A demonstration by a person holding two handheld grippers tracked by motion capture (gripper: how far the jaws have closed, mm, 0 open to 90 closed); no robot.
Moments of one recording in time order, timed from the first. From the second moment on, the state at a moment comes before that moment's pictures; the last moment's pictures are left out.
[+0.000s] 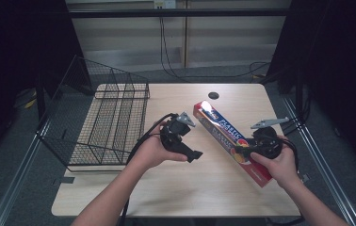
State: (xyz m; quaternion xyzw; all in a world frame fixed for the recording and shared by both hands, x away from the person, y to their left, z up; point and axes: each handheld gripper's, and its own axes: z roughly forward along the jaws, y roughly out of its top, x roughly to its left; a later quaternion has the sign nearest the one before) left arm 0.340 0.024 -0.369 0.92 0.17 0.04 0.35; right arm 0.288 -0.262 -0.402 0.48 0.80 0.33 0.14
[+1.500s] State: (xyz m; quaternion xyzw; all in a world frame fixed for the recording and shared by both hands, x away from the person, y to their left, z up) left arm 0.347 -0.037 -0.369 0.99 0.01 -0.04 0.16; right arm 0.290 -0.240 -0.367 0.28 0.88 0.37 0.05
